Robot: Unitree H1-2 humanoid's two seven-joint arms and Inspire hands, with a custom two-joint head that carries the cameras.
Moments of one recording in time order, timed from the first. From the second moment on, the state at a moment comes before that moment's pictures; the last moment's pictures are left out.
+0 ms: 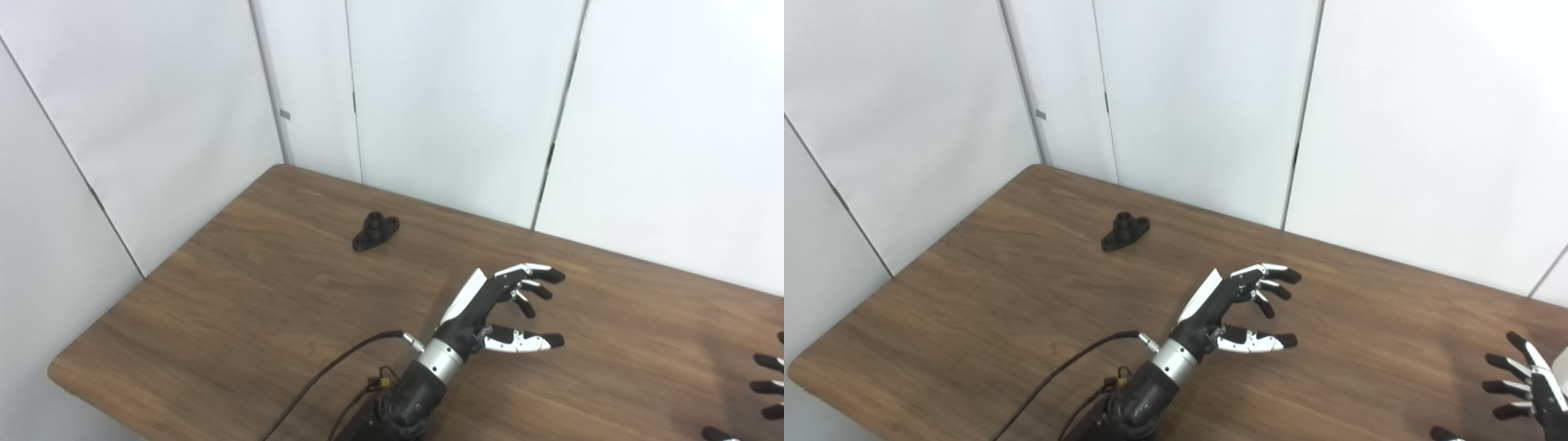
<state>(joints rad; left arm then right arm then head) -0.21 0.04 -0.12 0.21 0.28 -0.36 0.04 -0.09 -0.26 0.00 -0.03 -0.42 -0.15 -0.08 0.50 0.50</state>
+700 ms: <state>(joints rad) -0.22 0.28 0.00 0.00 0.43 -0.09 -0.01 -0.09 -0.28 -0.01 -0.04 -0.40 -0.15 -0.05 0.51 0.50</state>
